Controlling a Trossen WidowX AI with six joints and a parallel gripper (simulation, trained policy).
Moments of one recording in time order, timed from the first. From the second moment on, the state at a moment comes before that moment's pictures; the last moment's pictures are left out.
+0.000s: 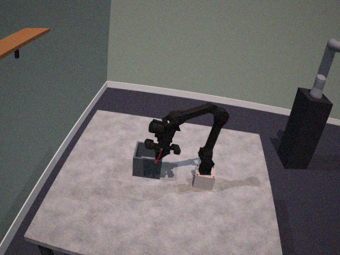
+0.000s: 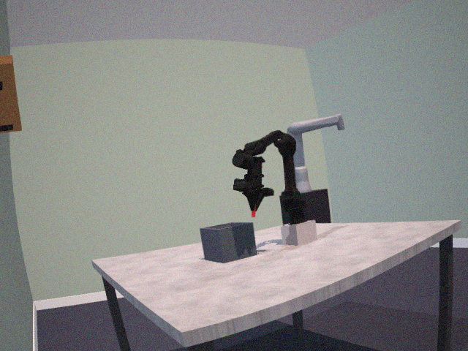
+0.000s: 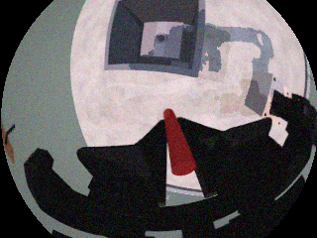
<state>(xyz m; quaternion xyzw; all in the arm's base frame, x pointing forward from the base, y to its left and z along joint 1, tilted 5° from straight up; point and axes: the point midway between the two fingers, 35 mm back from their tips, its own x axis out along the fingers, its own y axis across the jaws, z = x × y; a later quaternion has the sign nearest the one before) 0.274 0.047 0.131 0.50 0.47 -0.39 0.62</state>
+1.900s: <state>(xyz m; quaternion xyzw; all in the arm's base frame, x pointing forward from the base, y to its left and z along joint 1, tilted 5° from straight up) 0.310 -0.077 0.082 0.47 0.48 -0.45 0.59</state>
